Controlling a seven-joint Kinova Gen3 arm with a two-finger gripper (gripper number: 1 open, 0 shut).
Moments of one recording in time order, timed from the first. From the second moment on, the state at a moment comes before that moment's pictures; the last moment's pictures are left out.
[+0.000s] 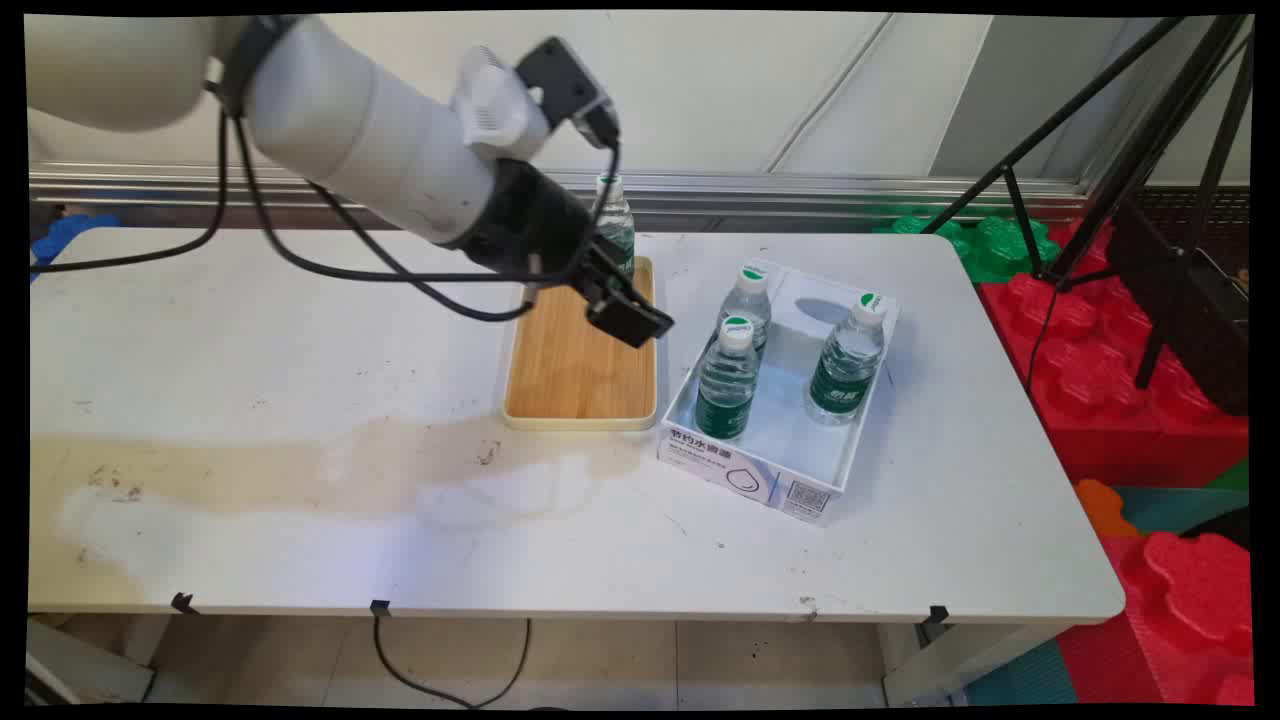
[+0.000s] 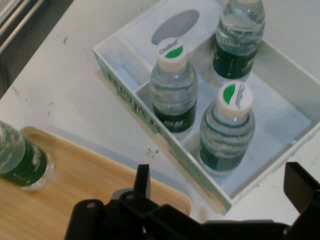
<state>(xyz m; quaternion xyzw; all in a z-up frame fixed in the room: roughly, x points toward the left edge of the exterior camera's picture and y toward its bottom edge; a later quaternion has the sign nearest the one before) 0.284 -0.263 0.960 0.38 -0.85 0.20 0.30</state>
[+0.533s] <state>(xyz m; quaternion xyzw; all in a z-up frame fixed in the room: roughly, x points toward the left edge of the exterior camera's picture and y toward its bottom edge) 0.230 -0.296 0.918 0.39 -0.86 0.19 0.28</state>
